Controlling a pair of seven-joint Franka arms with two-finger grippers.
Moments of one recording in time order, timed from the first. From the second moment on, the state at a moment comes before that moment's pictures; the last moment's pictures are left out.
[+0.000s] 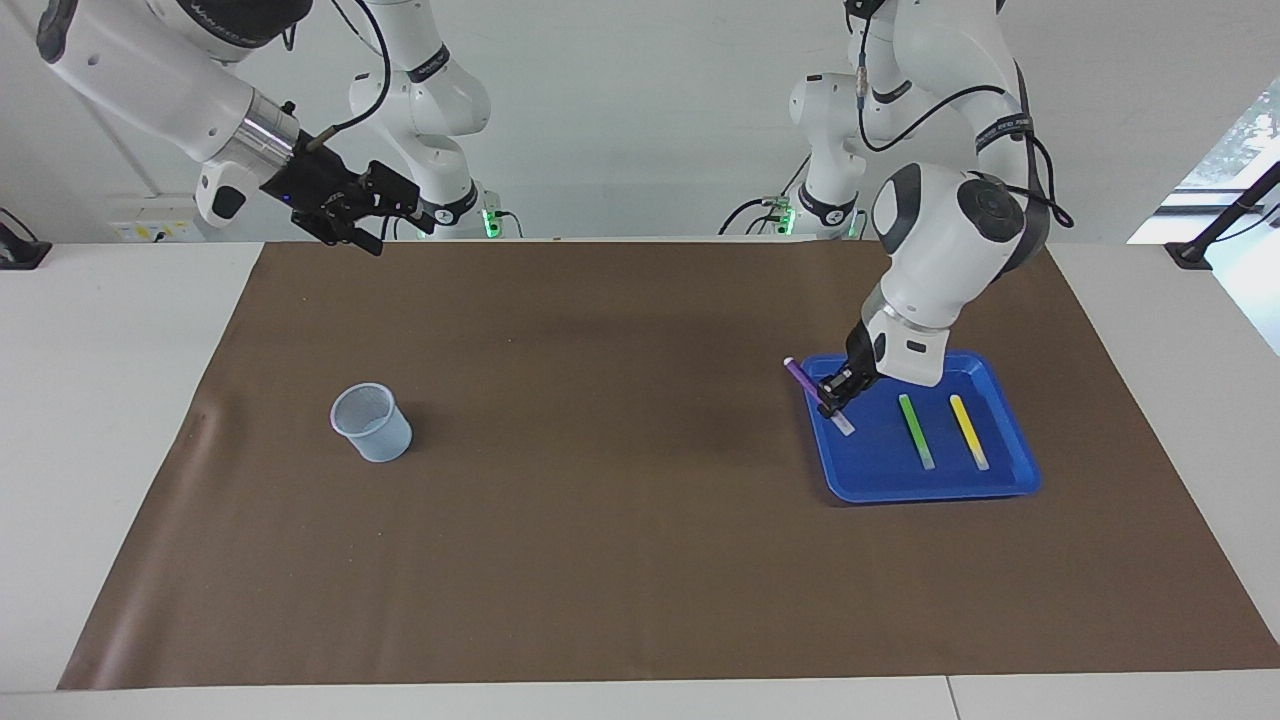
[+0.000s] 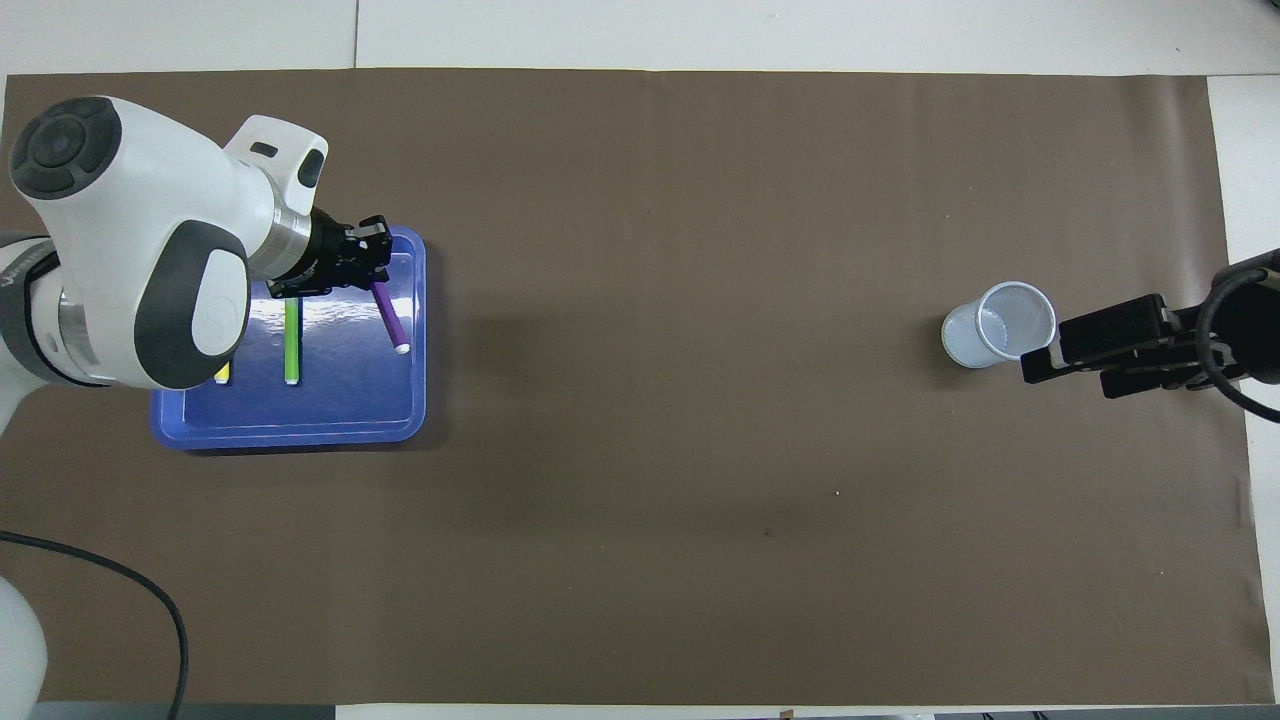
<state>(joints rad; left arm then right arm) -0.30 0.23 -0.03 -1.72 -0.24 2.06 -0.82 -0.08 -0.10 0.00 -1.78 0.59 1.50 0.03</state>
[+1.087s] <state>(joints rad) -0.67 0.26 -0.03 -1.66 -0.33 2.29 -1.68 0.10 -0.14 0.01 -2.18 1.17 2.01 0.09</state>
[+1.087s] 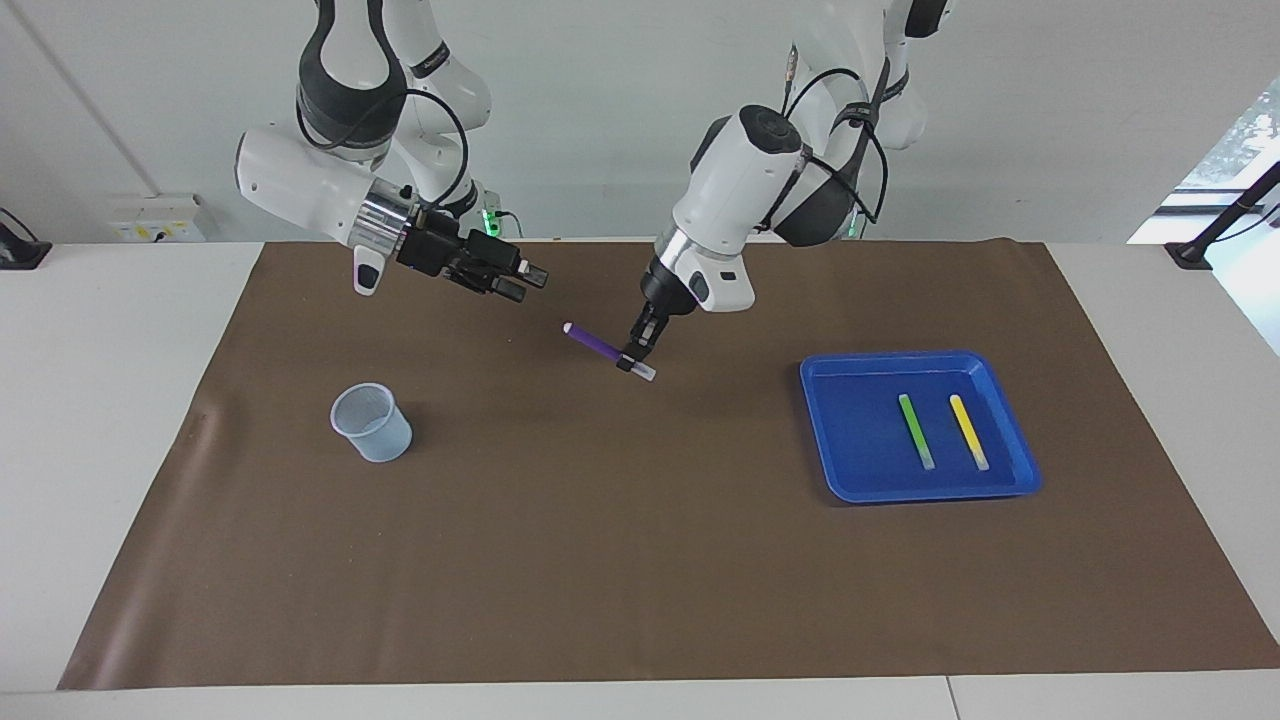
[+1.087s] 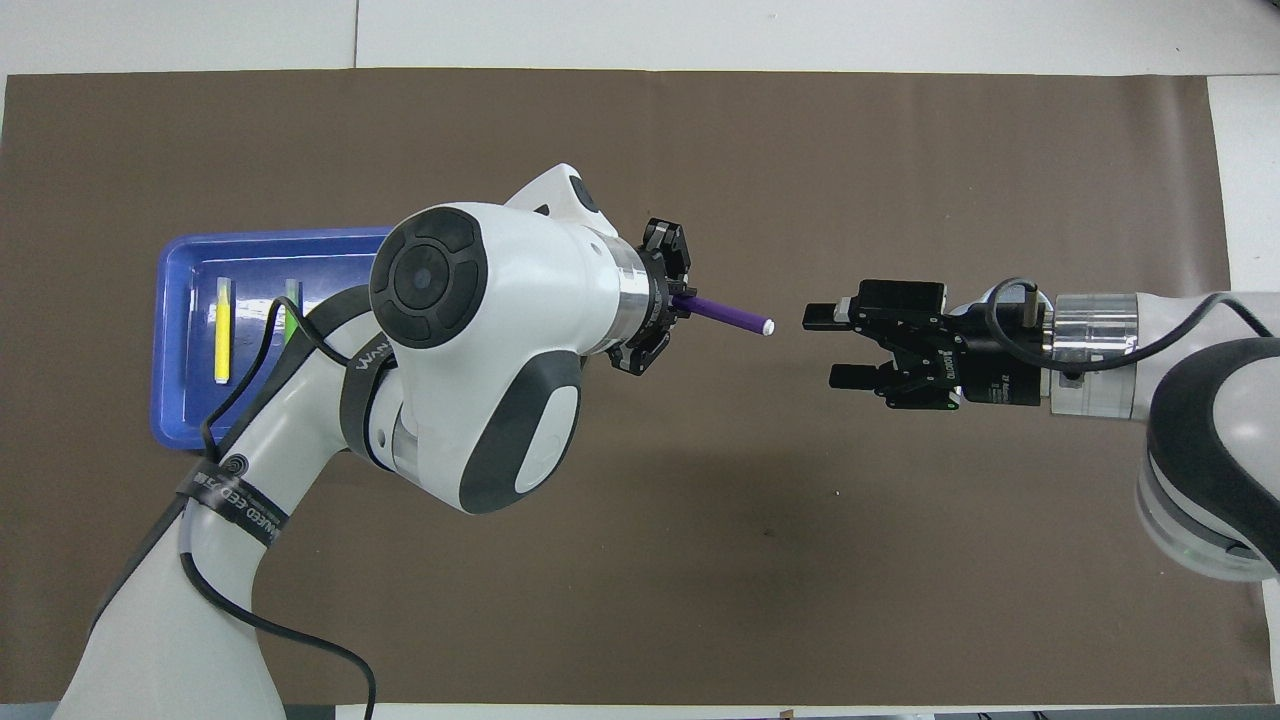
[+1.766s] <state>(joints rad) -0.72 0.26 -0.03 -1.65 -0.33 2.32 -1.74 0.11 -0.12 0.01 -2.18 1.18 2.02 0.09</state>
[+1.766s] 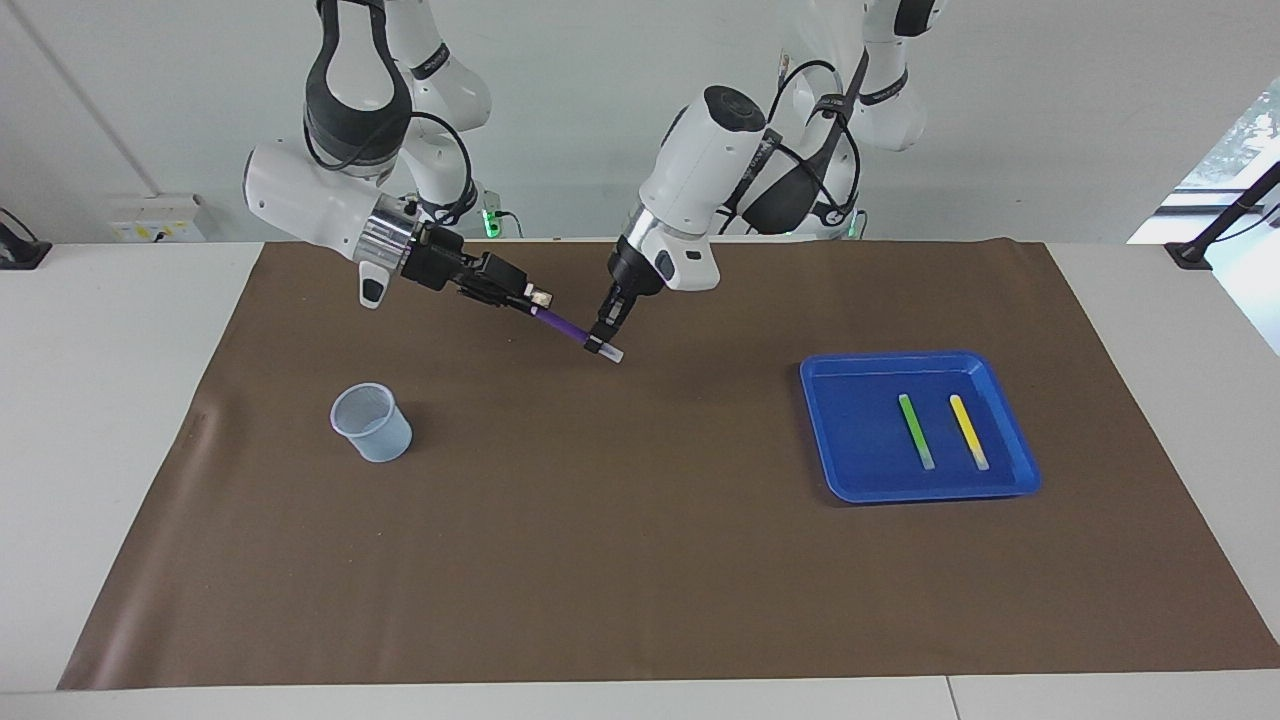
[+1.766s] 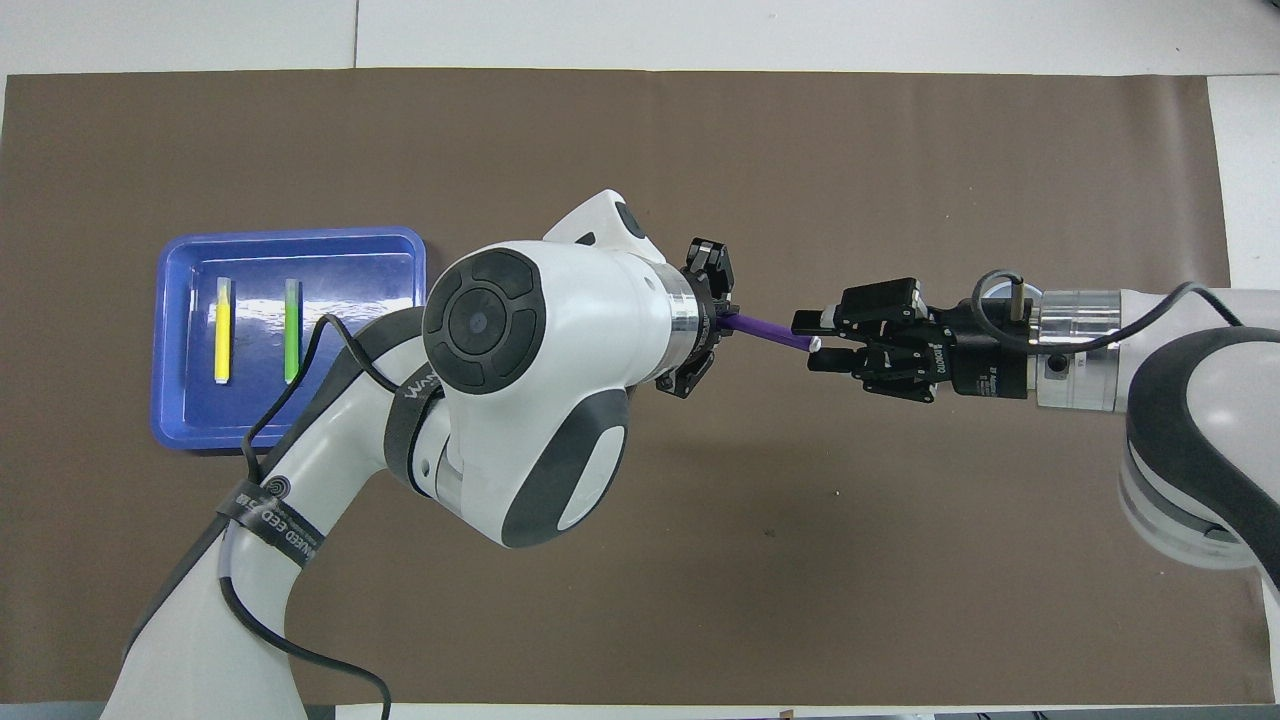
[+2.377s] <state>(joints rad) -0.72 0.26 -0.03 -1.64 -0.34 2.33 -1.76 0.11 -0.12 0.00 -2.19 1.19 2.03 0.08</state>
